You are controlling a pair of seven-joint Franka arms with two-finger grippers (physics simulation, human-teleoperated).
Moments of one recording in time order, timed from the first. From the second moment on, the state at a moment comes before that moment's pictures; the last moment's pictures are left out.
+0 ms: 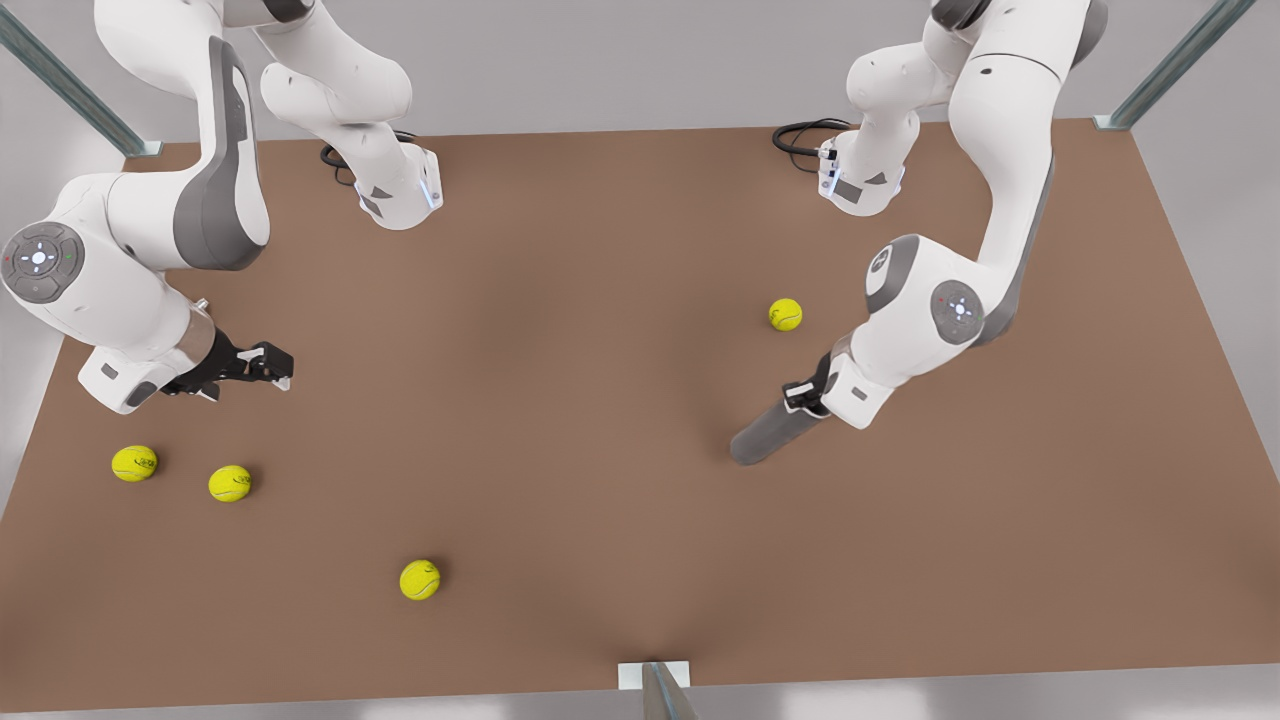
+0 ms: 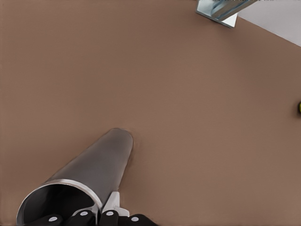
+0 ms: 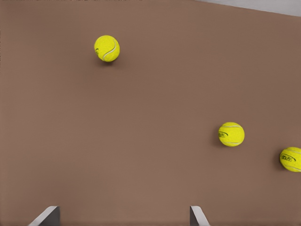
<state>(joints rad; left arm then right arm) 0.17 0.35 -0.61 -1.72 -0.10 2.11 -0.58 0.00 0.13 0.02 -1.58 -0.03 1.70 -0.12</state>
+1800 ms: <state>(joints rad) 0.13 0.53 -0.58 -1.47 0.26 1.82 -0.63 0.00 0.13 0.02 -1.59 -0.02 1.70 -0.12</state>
